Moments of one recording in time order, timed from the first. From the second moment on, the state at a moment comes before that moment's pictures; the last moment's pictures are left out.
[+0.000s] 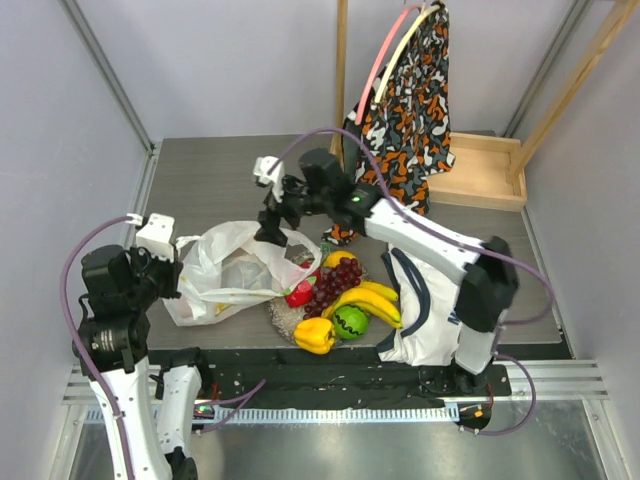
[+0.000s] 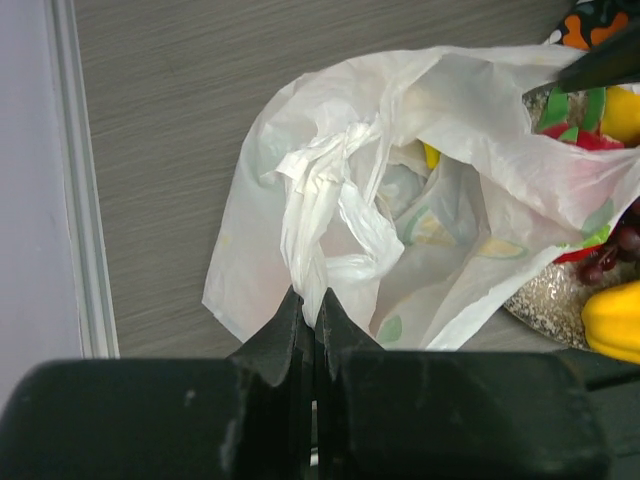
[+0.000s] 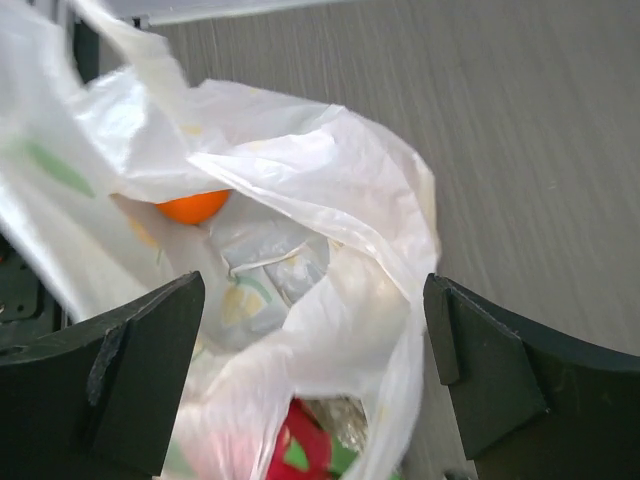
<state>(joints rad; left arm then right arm) 0.22 0.59 1.11 -1.05 0.34 0.29 0.84 1.76 1.63 -0.26 -0.51 -0.28</state>
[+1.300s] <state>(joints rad) 0.22 0.64 1.14 -1.10 0.34 0.43 0.78 2.22 1.91 -0.60 -0.10 -0.38</state>
